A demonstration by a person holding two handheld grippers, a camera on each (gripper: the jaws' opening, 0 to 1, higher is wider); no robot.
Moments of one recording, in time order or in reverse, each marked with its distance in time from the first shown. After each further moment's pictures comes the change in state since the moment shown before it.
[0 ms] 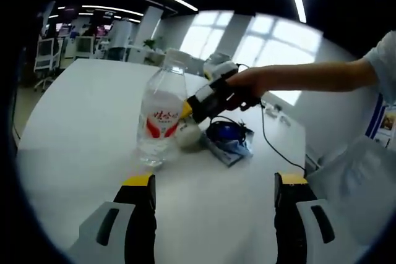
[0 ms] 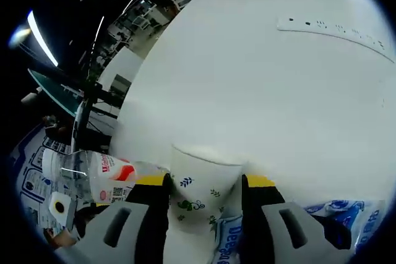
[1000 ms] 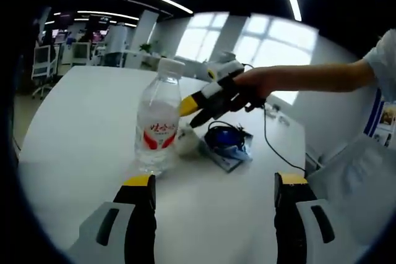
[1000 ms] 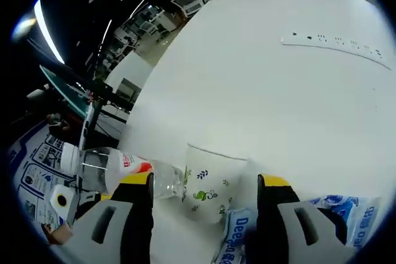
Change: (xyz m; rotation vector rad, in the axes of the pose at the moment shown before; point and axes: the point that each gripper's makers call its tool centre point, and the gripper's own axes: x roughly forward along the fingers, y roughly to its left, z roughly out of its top) left arm 0.002 -0.001 0.013 0.032 -0.010 -0.009; right arm -0.015 0.013 0.002 -0.045 -0.035 0.002
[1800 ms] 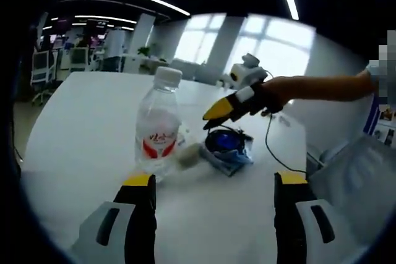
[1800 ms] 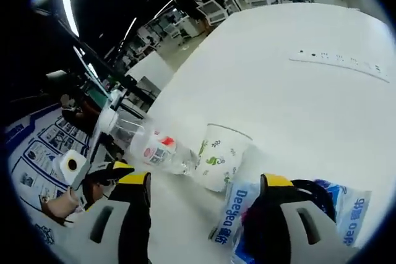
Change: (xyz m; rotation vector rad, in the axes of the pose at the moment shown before) left arm 0.002 -0.001 0.010 0.034 -0.007 0.000; right arm -0.049 0.013 -0.021 -0.079 -0.086 0.099
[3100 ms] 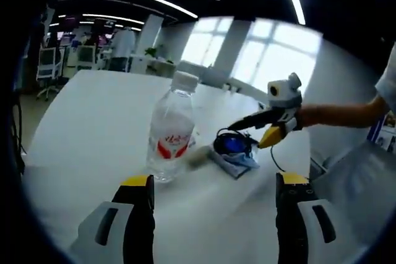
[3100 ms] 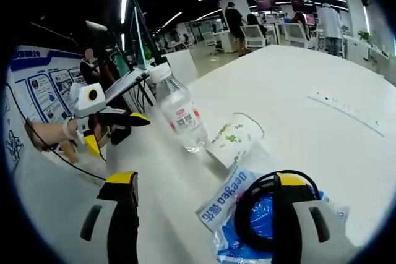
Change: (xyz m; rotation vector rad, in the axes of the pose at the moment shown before) left arm -0.008 0.013 0.007 -0.031 -0.022 0.037; right arm -0.036 0.019 -0.042 -0.438 -0.099 0.034
